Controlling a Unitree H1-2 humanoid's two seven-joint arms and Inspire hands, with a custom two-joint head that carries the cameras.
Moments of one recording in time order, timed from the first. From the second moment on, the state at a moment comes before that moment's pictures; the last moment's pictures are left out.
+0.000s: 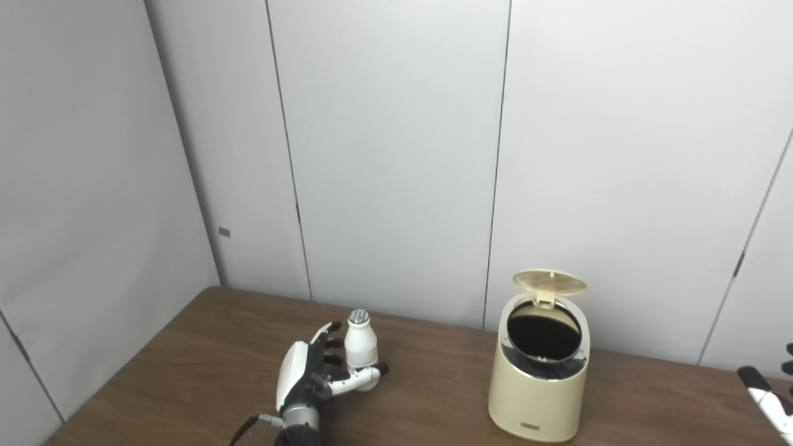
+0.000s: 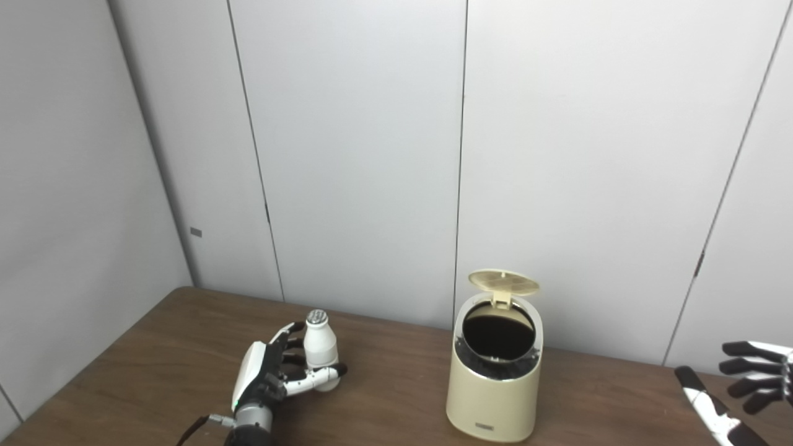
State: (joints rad) left arm -0.35 0.17 0.08 0.21 0.36 0.31 0.27; right arm -0.26 -0.07 -0.15 -0.12 -0.50 -0.21 -0.48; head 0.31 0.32
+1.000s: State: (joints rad) left arm -0.38 0.09 0.12 0.38 0.35 -0.14 0.59; right arm -0.26 -0.05 -0.14 -0.18 -0.52 -0.16 -0.46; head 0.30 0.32
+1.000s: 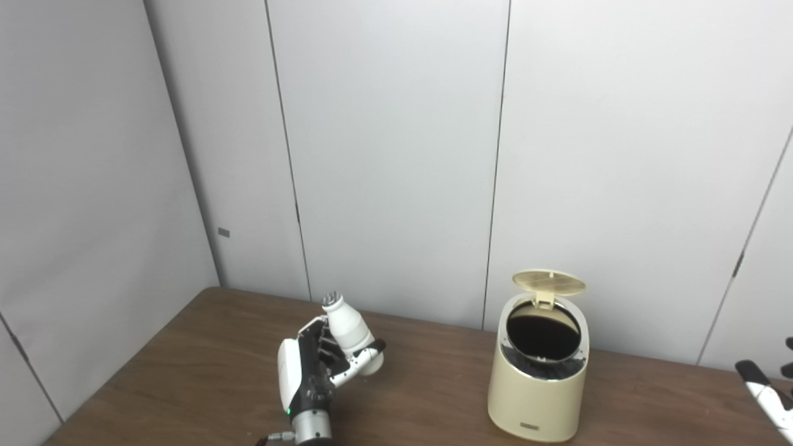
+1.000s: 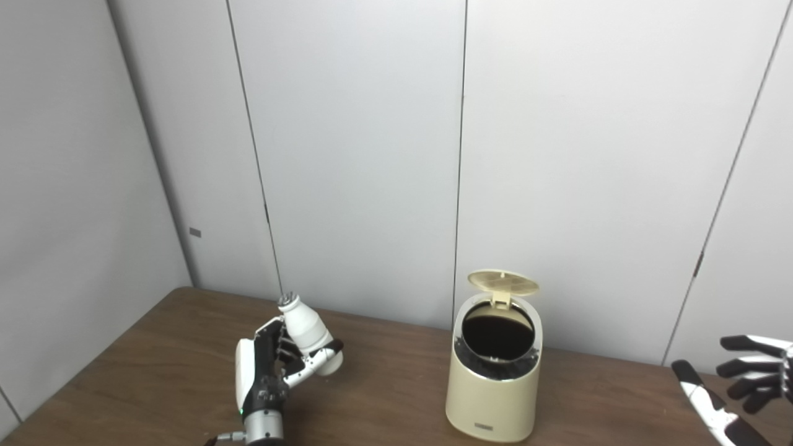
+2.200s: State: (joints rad) left arm -0.43 -0.01 -0.01 0.06 0.27 -0.38 0.30; right arm -0.26 -0.04 -0.08 0.04 -0.60 -0.30 -0.64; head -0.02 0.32
